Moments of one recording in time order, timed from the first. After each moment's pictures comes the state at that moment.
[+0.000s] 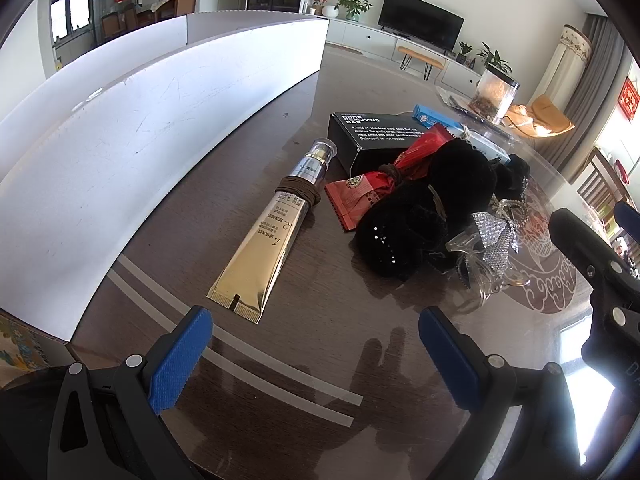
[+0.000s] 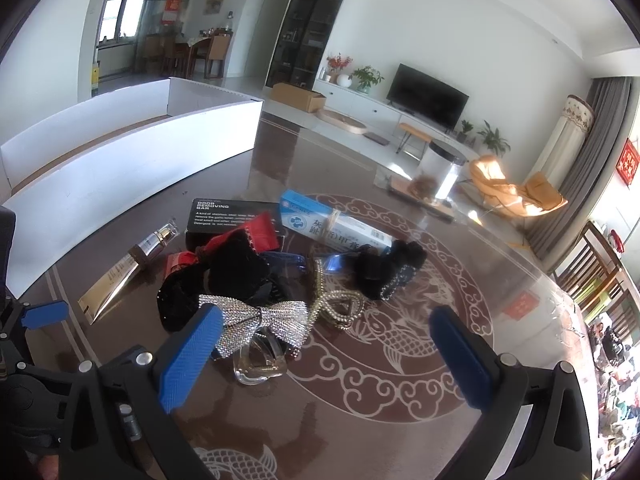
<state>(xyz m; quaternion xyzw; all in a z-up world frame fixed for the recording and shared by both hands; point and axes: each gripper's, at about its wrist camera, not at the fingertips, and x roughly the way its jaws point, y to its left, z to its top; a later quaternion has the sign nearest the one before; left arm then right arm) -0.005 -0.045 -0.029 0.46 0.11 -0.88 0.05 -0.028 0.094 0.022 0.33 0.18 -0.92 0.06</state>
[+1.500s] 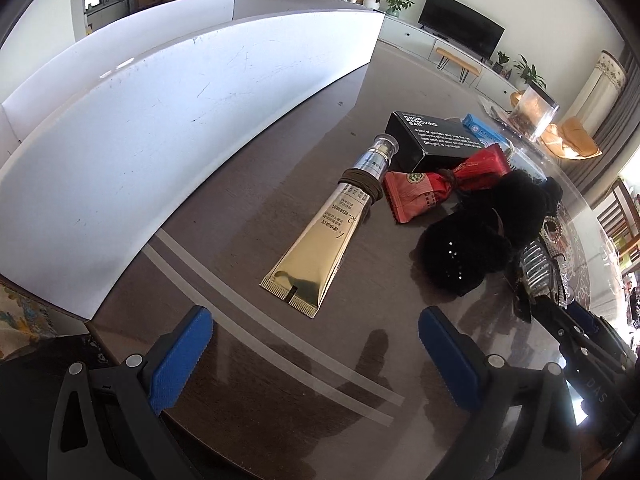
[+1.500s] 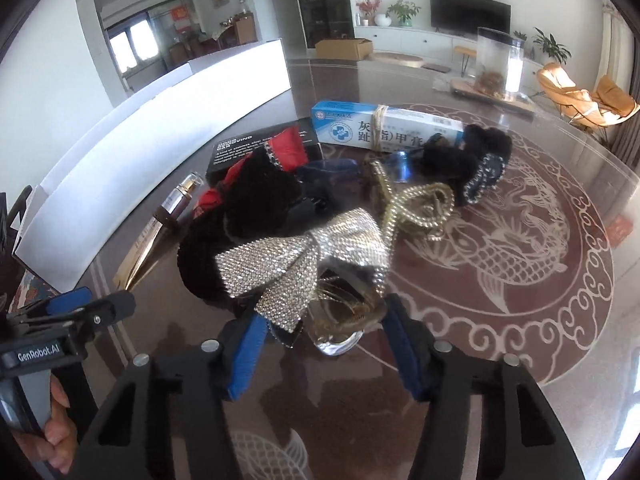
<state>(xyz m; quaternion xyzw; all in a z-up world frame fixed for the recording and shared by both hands) -0.006 -0.074 -0.036 0.49 0.16 -0.85 0.09 -0.050 0.146 -0.043 0.44 0.03 -0.88 0.18</state>
